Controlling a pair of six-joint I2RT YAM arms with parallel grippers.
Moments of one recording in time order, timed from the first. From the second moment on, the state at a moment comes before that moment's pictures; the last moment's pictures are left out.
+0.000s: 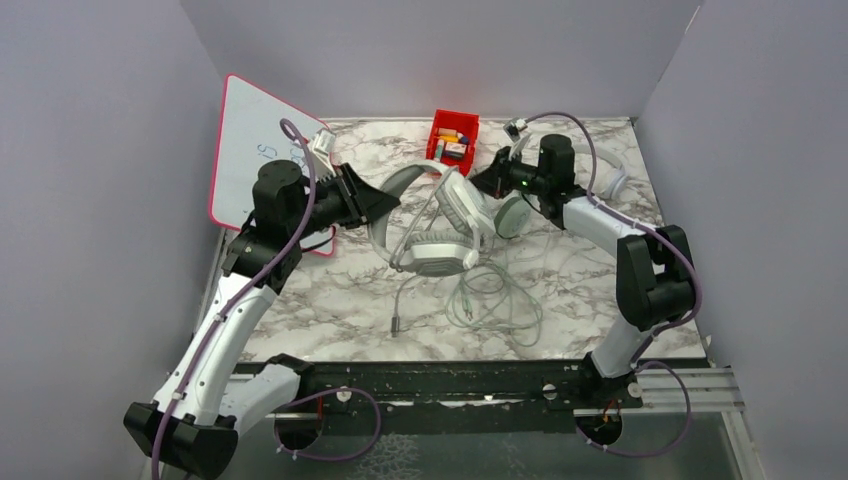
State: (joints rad) left arm -0.34 0.99 1.12 -0.30 0.51 -0.80; right arm 0.27 1.73 1.08 0.35 -0.72 0.23
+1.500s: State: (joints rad) left arm -0.39 1.29 1.18 -0.40 -0.32 -0.20; right arm 0.44 1.64 1.71 -0.51 -0.73 0.07
